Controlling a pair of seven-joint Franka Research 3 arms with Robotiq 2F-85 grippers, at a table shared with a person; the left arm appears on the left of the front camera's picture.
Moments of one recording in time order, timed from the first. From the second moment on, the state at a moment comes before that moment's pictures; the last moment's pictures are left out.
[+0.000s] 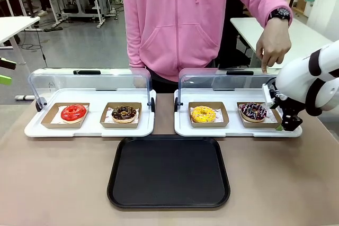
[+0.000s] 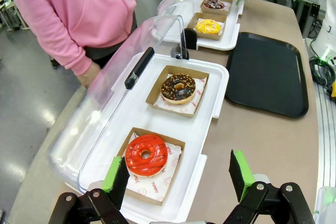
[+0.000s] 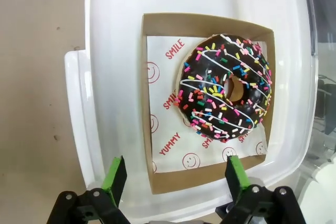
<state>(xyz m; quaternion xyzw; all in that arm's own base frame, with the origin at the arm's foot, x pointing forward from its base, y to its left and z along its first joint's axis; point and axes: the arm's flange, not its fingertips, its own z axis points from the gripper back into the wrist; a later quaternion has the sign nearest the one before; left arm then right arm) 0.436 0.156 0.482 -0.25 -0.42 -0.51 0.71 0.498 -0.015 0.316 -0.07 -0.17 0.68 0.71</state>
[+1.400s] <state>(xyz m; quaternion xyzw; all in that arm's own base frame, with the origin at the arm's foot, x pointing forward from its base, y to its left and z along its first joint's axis) 0.436 0.156 0.482 -0.25 -0.42 -0.51 0.71 0.504 -0.019 0.300 -0.05 -0.15 0.69 0.71</state>
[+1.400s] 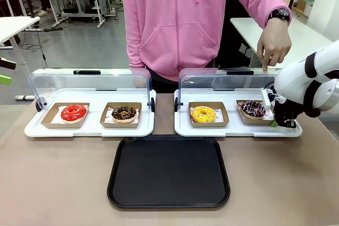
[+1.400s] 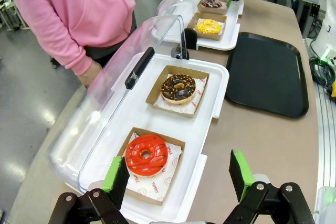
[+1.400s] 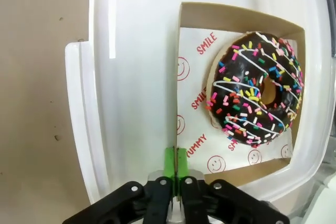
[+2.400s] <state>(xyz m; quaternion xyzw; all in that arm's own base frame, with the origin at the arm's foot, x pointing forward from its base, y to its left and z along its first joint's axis) 0.436 0.156 0.482 -0.25 -0.42 -0.51 0.71 0.502 -0.016 0.331 -0.06 -0.16 0.68 0.71</state>
